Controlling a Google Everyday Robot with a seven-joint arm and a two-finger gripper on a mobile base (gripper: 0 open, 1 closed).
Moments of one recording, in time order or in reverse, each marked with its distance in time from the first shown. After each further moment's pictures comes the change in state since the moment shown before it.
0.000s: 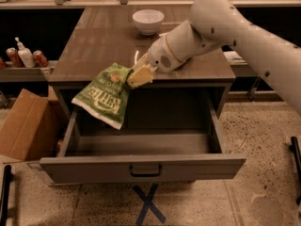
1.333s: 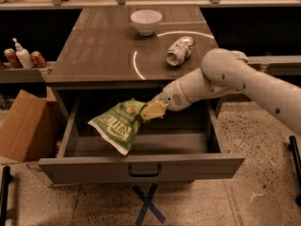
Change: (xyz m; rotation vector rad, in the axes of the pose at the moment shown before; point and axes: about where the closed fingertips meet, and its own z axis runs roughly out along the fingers) arm 0.112 0.020 0.038 -0.051 -0.032 0.311
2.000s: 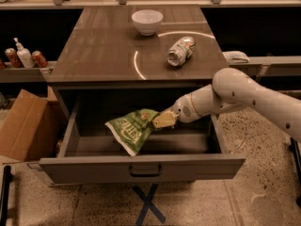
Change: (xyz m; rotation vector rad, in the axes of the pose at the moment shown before) arm 0.059 -0.036 -0.004 0.100 -0.015 0.161
